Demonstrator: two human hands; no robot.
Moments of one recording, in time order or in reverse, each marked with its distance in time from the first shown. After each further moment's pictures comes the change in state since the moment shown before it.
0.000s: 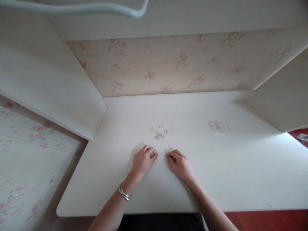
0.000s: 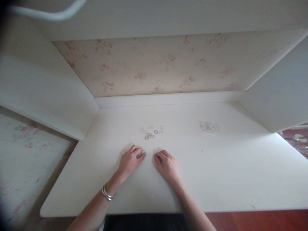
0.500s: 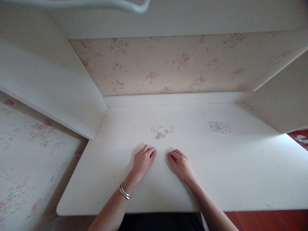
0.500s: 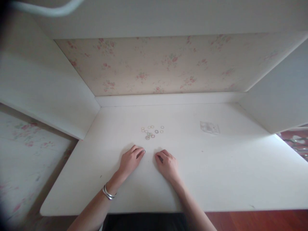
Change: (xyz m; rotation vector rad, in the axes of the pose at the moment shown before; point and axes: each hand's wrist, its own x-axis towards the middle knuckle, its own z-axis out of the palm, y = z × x) left_hand -0.002 -0.004 -0.002 -0.095 0.008 0.003; right_hand 0.000 -0.005 -0.001 0.005 -0.020 0.038
